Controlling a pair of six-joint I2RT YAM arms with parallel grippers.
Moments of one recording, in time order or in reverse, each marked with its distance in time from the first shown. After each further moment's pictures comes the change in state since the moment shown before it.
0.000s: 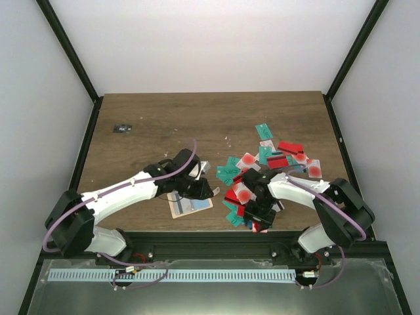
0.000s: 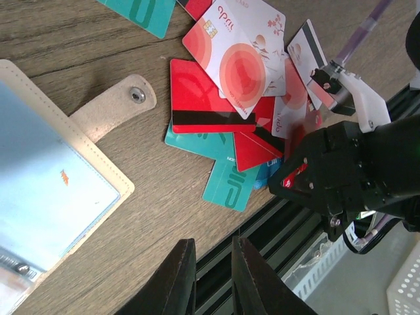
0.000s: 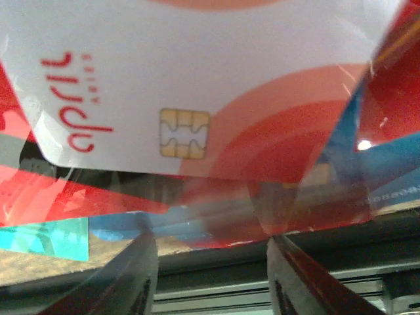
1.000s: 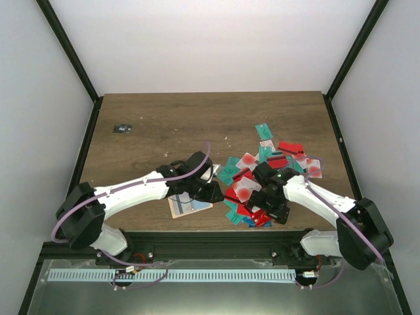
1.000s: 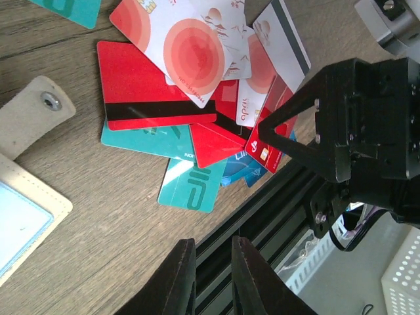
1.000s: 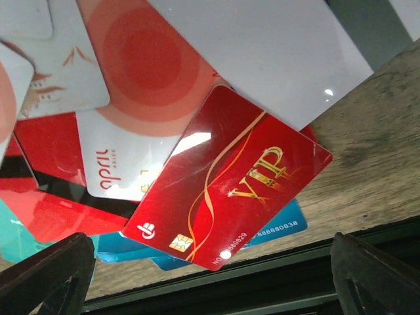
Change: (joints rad) left arm -0.087 0.082 0.054 0.048 -0.006 -0.035; right arm -0.074 -0.192 0.017 -0.072 0.227 -0.067
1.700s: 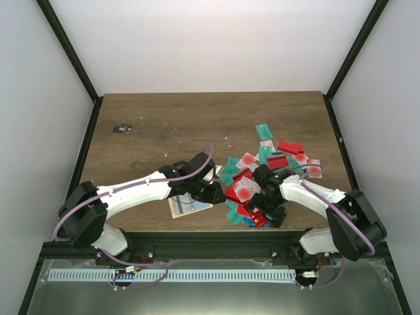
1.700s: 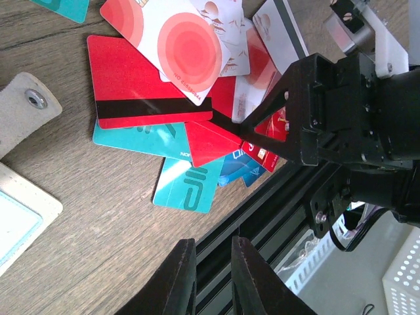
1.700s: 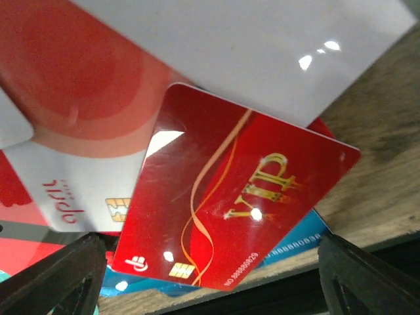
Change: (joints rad) left arm -0.026 0.025 0.018 0.002 -0.008 -0.011; right arm -0.041 0.064 -0.062 0.077 -0.058 0.145
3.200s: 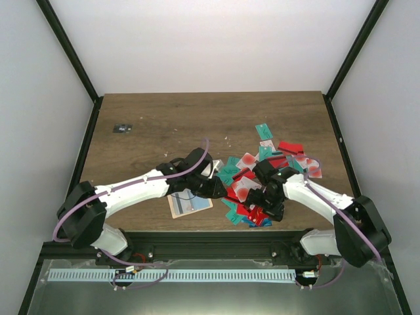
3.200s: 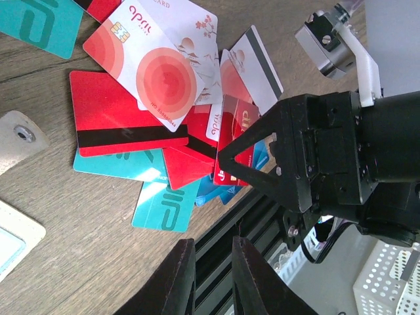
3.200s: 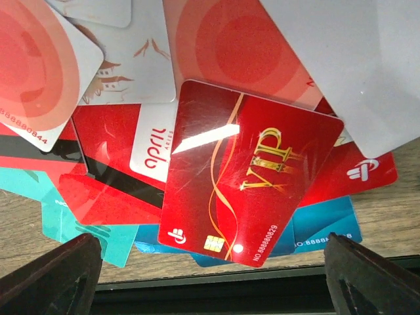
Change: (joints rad) left arm 0.040 -0.008 0.000 0.067 0.047 -0.034; right arm -0.001 -0.050 0.051 -0.003 -0.037 -0.229
